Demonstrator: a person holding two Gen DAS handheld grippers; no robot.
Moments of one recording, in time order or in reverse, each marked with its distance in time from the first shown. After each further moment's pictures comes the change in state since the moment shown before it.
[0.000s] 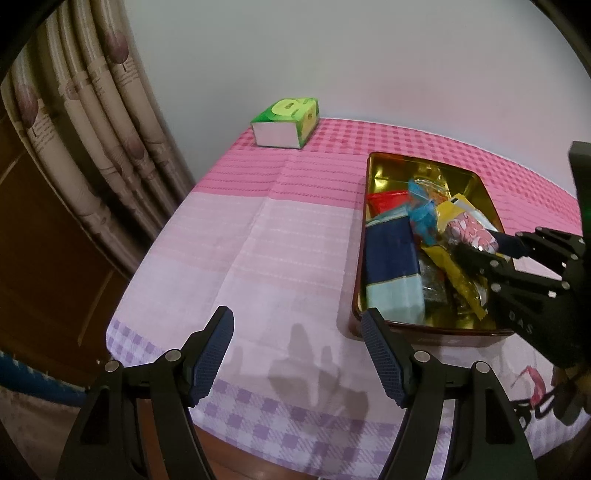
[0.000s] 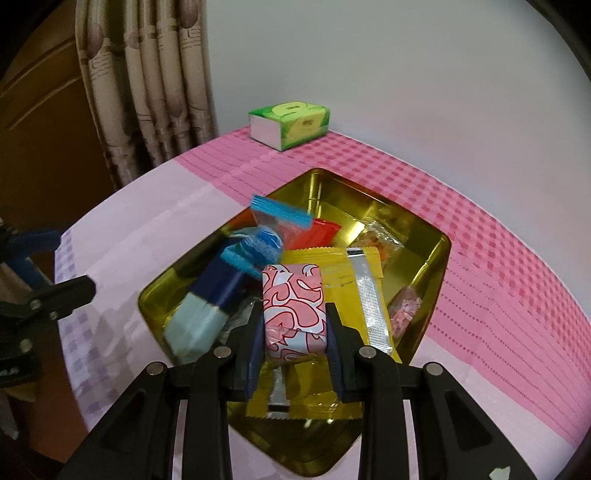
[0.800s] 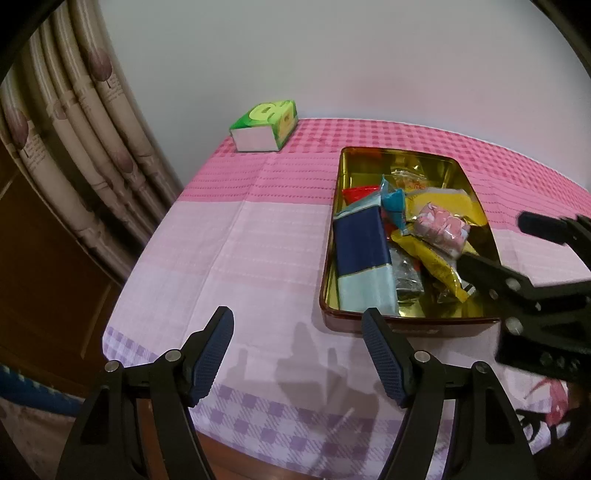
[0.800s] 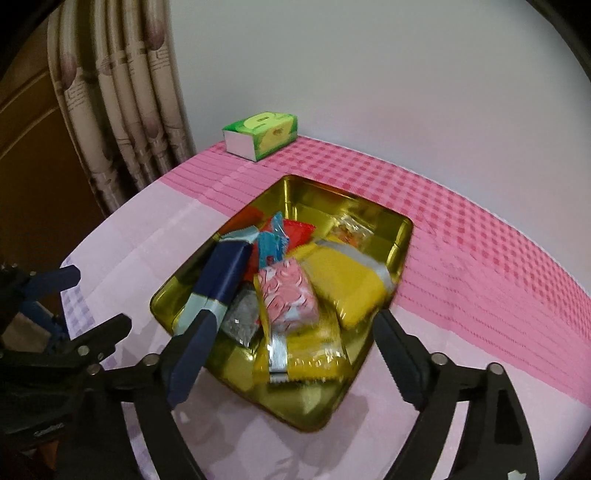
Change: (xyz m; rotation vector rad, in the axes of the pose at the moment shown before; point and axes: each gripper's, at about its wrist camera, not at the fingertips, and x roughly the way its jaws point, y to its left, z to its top) left arm -0.007 -0.027 -0.007 0.063 -0.013 -0.002; right arm -0.041 -0.005 -0.009 0.133 -0.006 -0.050
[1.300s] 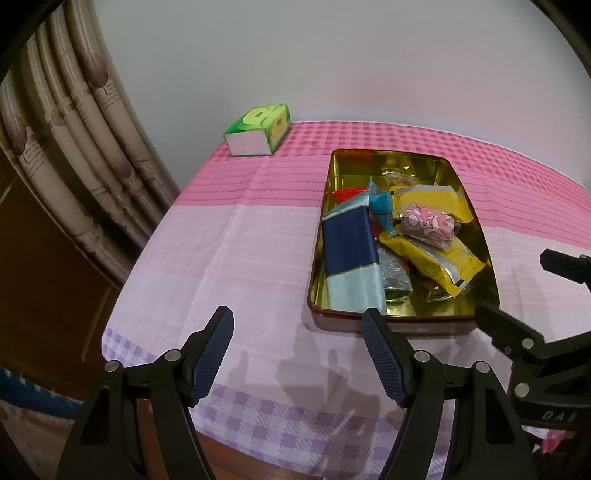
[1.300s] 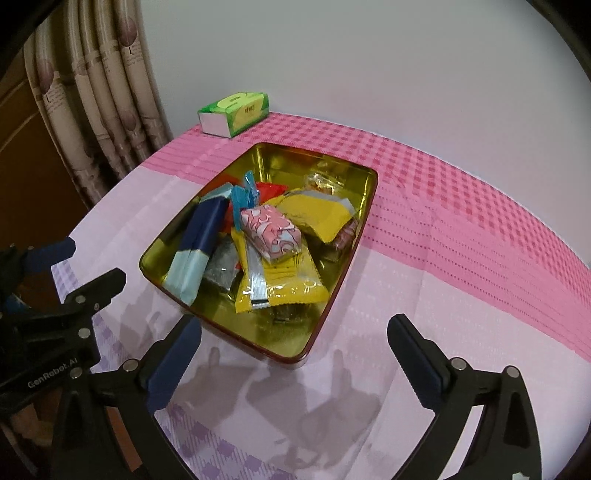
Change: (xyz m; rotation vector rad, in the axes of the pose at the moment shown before) left arm -0.005 -0.008 -0.001 0.015 -0.011 -0.003; right arm -0.017 -0.013 -0.033 0.074 0.075 -0.056
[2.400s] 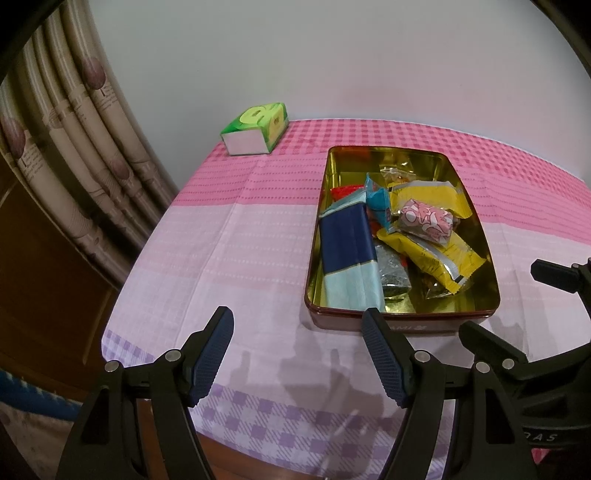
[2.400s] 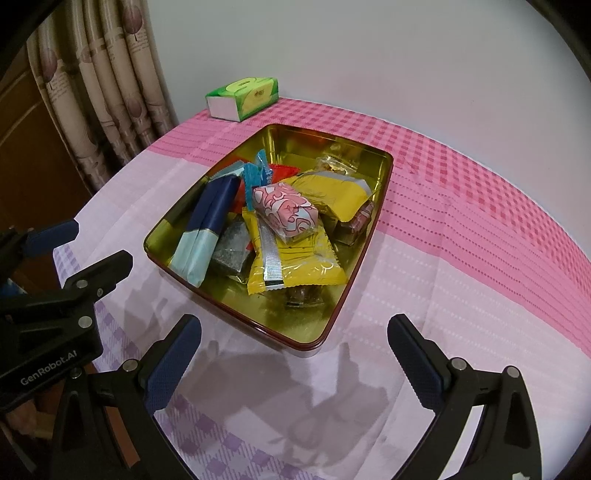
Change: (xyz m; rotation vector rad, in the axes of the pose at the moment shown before) left arm 0.001 -0.003 -0.001 0.011 0.003 0.003; right arm 0.010 0.008 -0.008 -0.010 0.038 0.022
